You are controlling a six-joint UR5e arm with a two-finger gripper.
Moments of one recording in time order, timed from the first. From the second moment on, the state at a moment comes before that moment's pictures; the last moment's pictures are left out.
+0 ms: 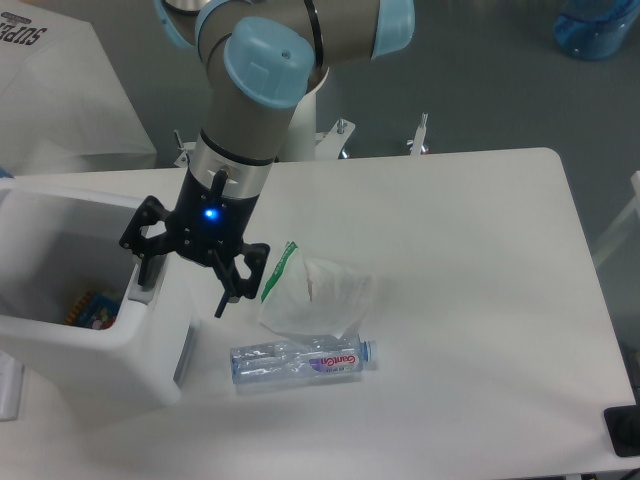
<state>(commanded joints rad) 2.29 -1.78 -1.54 -1.05 1.06 0.44</state>
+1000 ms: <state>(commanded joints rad) 2.44 -1.80 -1.46 -1.02 1.07 0.57</state>
